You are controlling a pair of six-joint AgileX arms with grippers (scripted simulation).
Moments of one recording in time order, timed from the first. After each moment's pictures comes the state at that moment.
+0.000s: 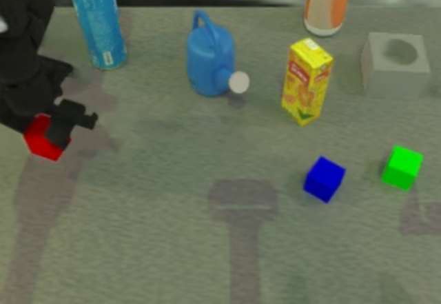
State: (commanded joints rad) left arm -0.09 2.04 1.47 -0.98 0.01 0.30; right arm 0.00 0.00 0.00 0.00 0.00 0.00
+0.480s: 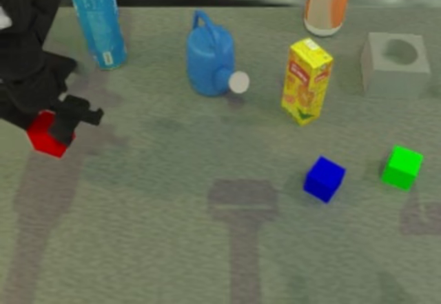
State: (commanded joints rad) left arm -0.12 2.02 1.48 -1.00 0.01 0.27; right arm 0.00 0.00 0.00 0.00 0.00 0.00
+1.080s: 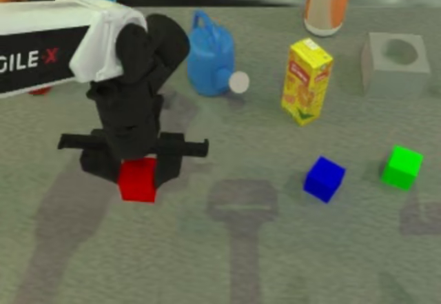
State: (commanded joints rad) left arm -0.52 1.90 1.33 -1.02 -0.01 -0.42; right arm 0.00 0.00 0.00 0.00 0.00 0.00
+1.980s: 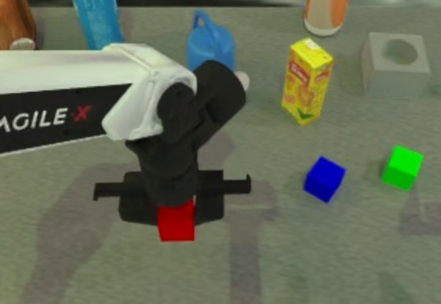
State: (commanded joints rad) left arm -0.73 1.82 1.20 -0.93 -0.02 -0.73; right arm 0.00 0.00 0.00 0.00 0.00 0.00
